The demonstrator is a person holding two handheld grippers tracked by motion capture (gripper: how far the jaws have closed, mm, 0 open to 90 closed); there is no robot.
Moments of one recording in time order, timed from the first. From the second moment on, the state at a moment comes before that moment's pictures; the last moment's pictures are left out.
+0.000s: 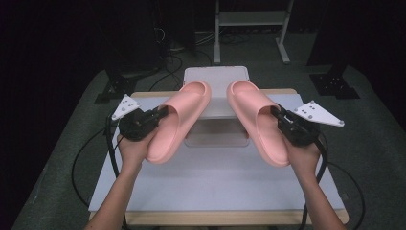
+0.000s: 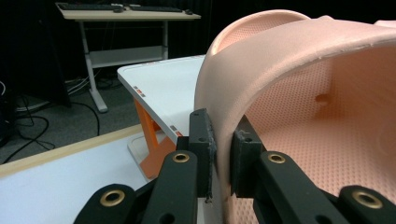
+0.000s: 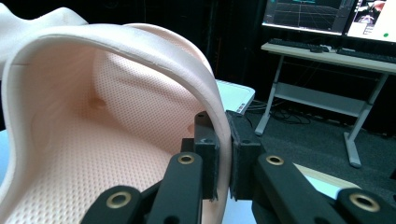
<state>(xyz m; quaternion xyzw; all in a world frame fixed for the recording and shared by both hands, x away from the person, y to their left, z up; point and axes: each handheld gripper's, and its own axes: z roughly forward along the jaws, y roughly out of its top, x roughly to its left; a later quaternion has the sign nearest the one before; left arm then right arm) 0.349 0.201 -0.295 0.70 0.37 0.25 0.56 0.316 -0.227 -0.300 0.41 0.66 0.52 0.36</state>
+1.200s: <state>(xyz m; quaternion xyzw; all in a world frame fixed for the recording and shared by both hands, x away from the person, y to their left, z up) 0.404 0.186 -0.290 0.69 0.40 0.24 0.55 0.379 -0.217 -0.290 0.43 0.66 0.51 0.35</state>
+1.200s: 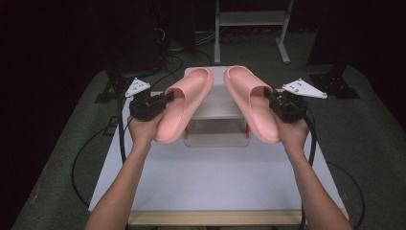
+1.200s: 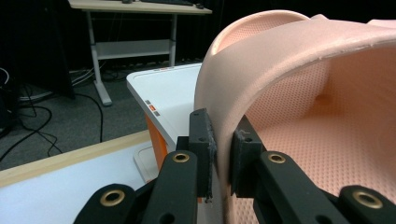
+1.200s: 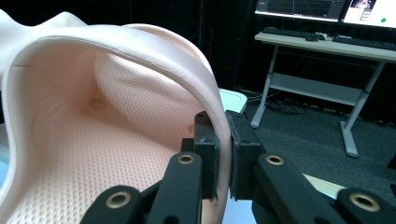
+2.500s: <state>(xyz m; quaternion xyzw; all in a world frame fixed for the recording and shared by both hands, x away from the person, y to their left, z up) 0.459 0.176 -0.291 0.68 0.44 0.24 0.54 0.439 -0.199 -0.285 0.46 0.66 0.49 0.35</state>
